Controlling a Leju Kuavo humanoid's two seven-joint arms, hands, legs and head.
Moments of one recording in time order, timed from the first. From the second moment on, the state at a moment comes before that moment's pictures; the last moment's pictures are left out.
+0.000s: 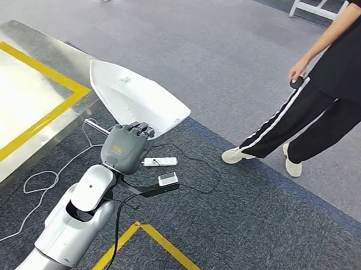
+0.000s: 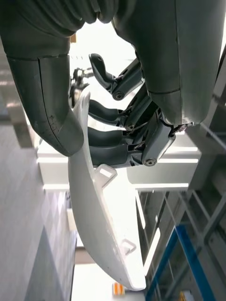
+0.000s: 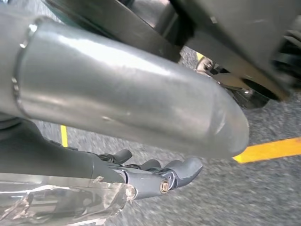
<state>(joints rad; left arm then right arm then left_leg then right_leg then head) -0.35 -0.14 -0.44 -1.23 -1.47 0.22 -0.05 -0.09 0.13 -0.36 -0.21 0.98 -0.09 -0.02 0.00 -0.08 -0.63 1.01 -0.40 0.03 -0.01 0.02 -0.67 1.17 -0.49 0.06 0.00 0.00</state>
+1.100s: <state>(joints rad) -0.37 -0.16 -0.43 -1.22 -1.48 0.21 -0.03 -0.08 0.13 -0.39 -0.21 0.99 -0.09 -0.03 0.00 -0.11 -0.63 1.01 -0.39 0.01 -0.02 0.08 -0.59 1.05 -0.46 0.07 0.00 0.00</state>
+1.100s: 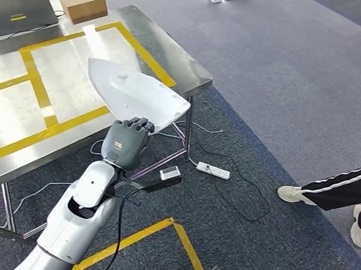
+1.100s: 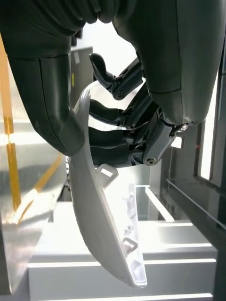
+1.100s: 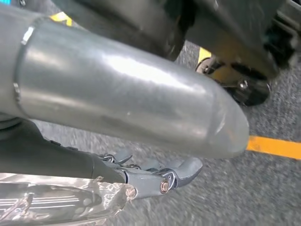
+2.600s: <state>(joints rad) -0.39 -0.18 -0.41 -1.17 -1.48 0.22 -0.03 -0.09 0.13 -0.44 -0.21 1.02 -0.09 -0.05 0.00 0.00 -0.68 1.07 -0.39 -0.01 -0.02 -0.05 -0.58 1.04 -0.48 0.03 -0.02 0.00</state>
